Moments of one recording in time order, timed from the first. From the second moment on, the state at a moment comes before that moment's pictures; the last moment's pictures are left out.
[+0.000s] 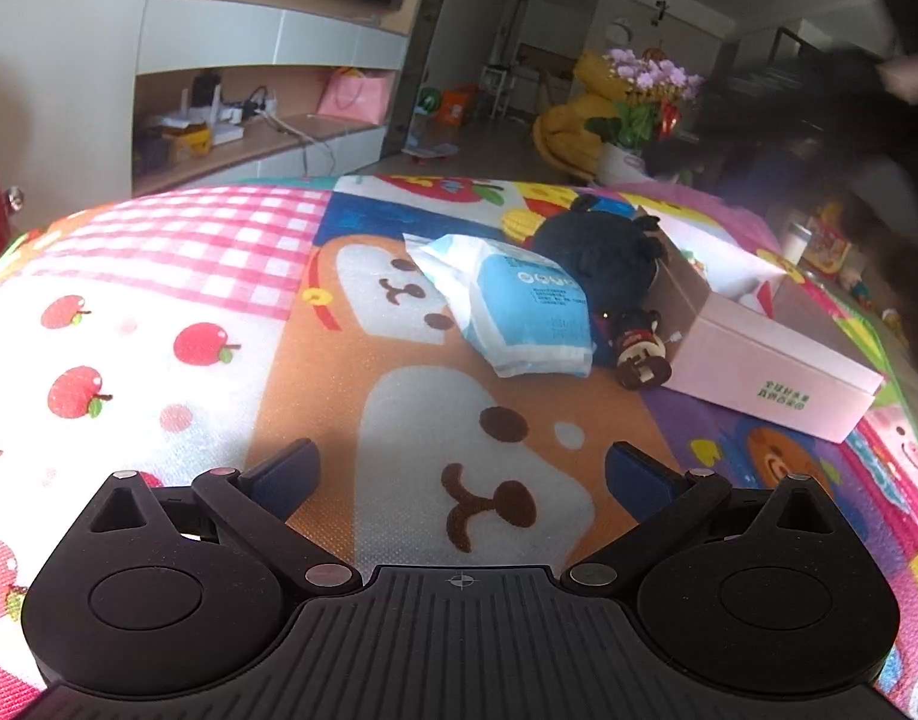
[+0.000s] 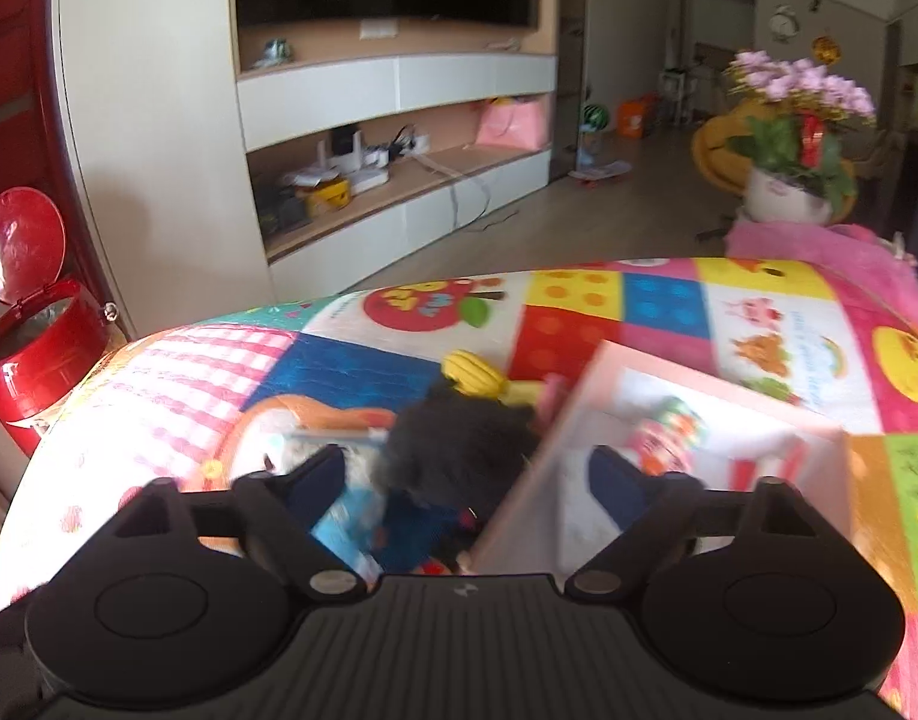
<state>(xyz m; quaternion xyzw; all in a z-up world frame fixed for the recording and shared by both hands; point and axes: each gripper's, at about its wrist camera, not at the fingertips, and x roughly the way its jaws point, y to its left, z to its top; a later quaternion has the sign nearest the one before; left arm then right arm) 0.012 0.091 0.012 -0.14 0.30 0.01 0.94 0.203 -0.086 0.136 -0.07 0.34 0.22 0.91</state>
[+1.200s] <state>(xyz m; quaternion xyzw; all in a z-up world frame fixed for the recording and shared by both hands) -0.014 0.065 0.015 -0.07 0.34 -0.08 0.94 0.144 -0.081 0.091 -0.21 0.45 0.26 0.83</state>
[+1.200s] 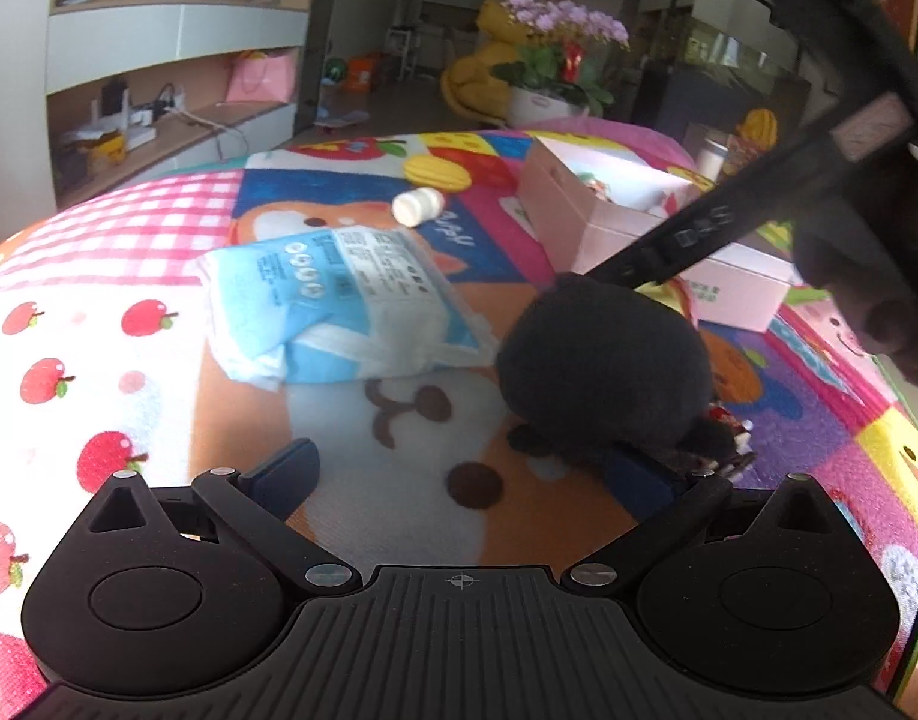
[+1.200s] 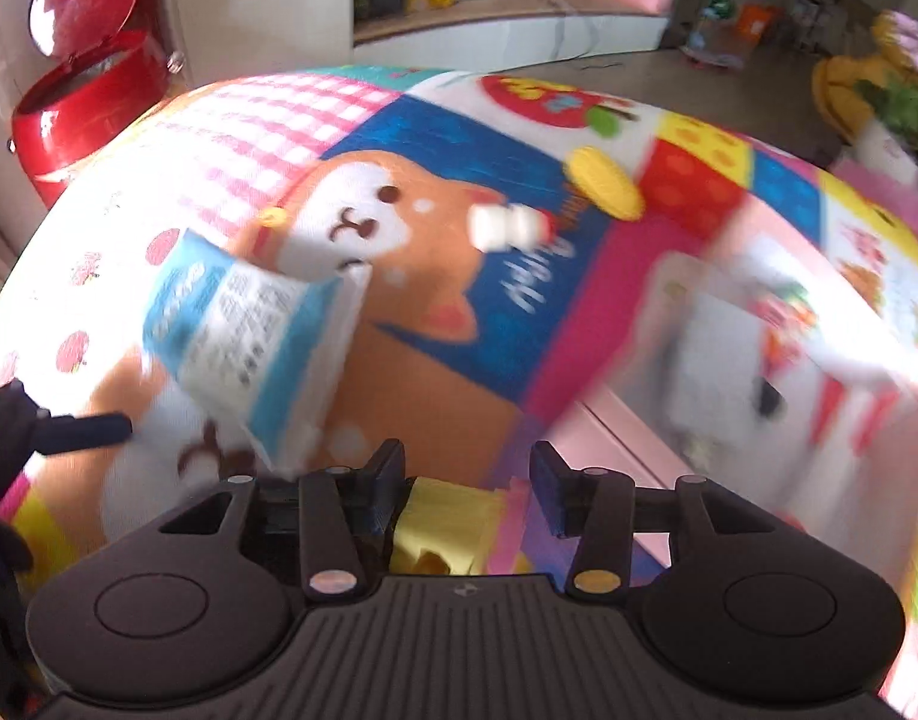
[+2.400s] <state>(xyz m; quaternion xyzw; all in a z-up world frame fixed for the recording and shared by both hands) -0.012 0.061 0.046 -0.05 0.31 0.07 0.95 0.014 -0.205 0.055 -0.05 0.34 0.22 0.91</state>
